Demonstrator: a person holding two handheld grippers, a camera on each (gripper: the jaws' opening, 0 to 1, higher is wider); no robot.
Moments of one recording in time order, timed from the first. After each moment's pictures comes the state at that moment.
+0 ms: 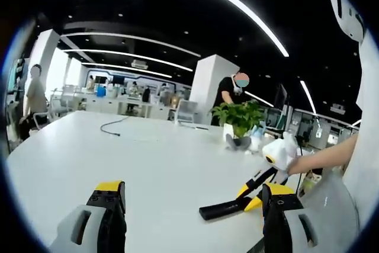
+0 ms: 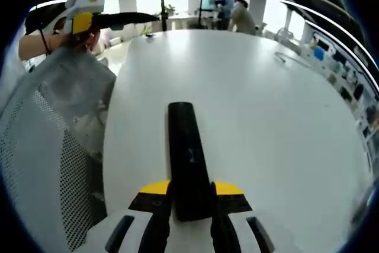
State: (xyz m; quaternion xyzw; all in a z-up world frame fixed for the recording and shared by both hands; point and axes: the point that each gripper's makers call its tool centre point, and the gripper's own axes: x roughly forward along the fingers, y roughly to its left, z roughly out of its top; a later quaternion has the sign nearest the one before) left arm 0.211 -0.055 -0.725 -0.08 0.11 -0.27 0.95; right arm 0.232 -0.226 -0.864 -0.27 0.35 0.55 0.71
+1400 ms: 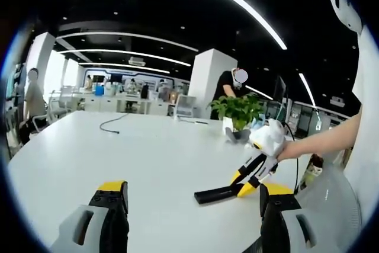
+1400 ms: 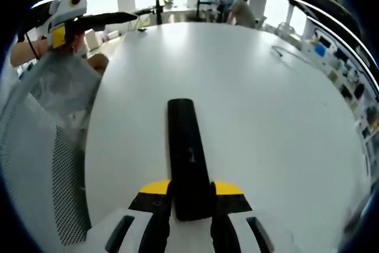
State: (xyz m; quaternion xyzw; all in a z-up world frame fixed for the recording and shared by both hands) left arm 0.207 -0.055 -0.732 -0.06 0.13 -0.27 0.95; right arm 0.263 -0.230 -0.864 -0.29 0.37 0.54 0.70
